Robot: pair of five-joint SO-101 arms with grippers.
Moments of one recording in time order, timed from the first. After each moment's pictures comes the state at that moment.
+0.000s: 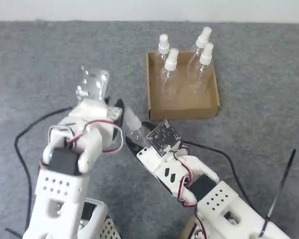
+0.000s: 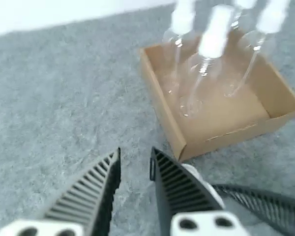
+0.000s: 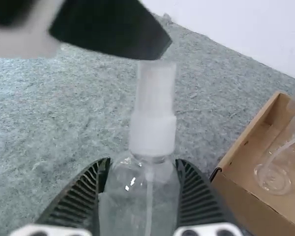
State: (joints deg) left arm 8.4 -57.0 48.7 60.4 1.0; right arm -45.5 -58.6 80.3 9.8 3.0
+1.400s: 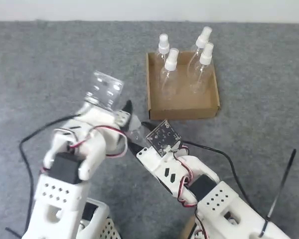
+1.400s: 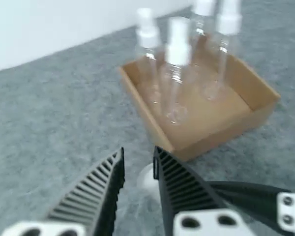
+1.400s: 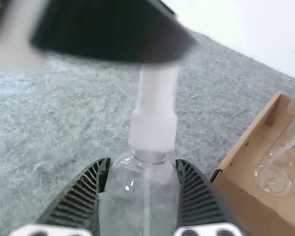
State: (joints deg) left arm 9.2 -58.2 44.6 61.8 0.1; right arm -45.4 -58.6 80.3 9.8 3.0
